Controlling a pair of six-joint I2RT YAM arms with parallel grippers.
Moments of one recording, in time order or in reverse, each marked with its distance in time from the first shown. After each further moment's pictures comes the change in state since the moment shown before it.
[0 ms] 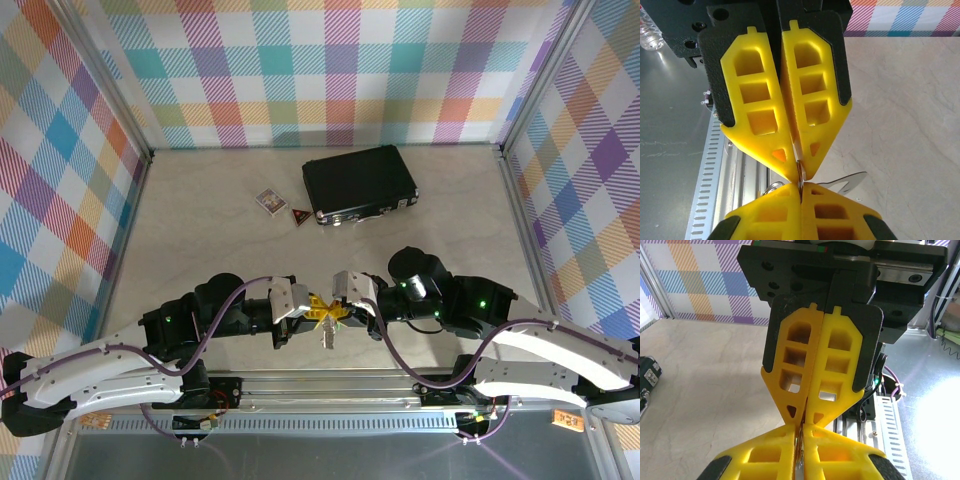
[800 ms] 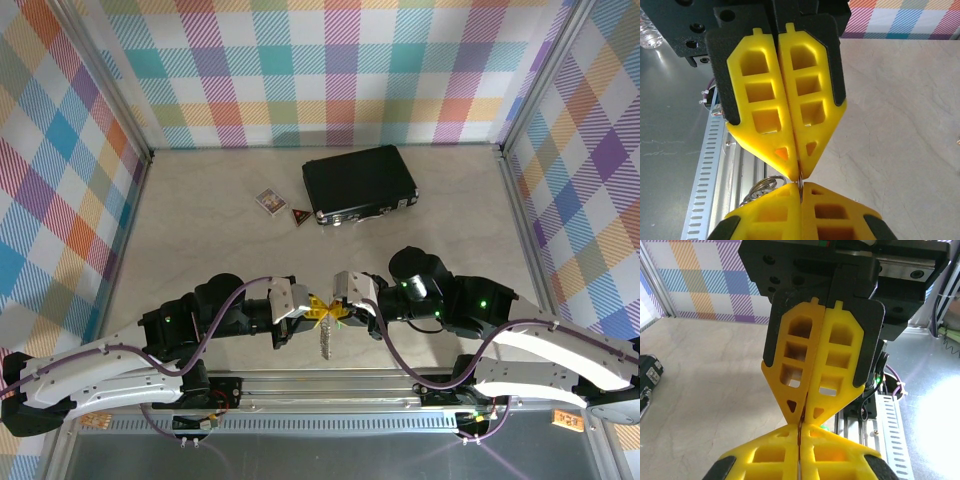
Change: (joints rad) left arm 0.000 -0.003 0.000 -0.006 -0.008 0.002; right arm -0.001 -0.003 0.000 0.002 0.001 -0.016
